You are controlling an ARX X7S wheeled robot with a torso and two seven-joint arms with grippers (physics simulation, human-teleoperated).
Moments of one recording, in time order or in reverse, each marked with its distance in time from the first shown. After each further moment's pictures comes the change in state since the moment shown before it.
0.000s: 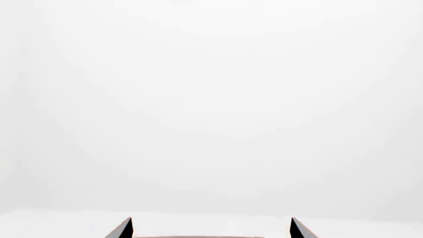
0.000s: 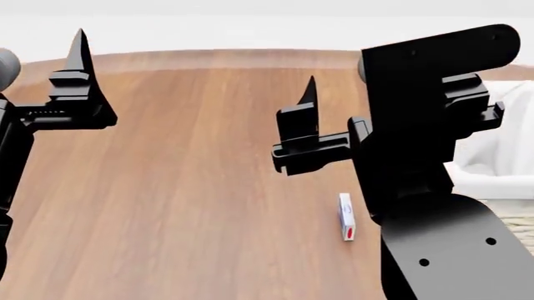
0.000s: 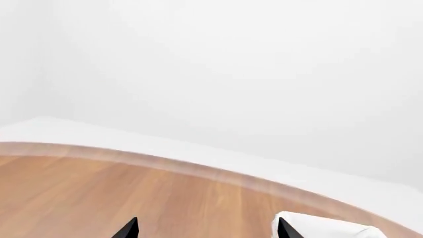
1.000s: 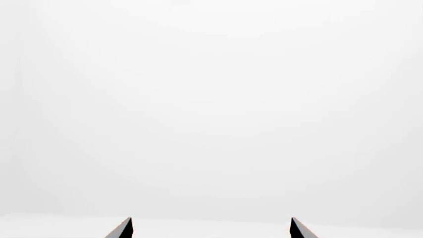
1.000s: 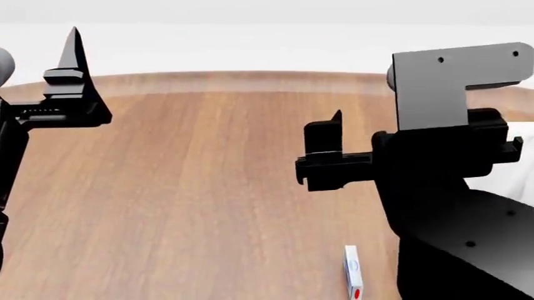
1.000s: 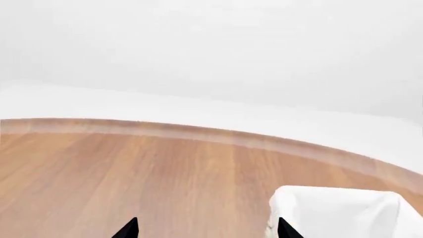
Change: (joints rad) left arm -0.002 -0.030 0.007 -0.017 -0.028 0.029 -0.024; right arm 0.067 0.085 0.110 0.150 0.581 0.158 0.486
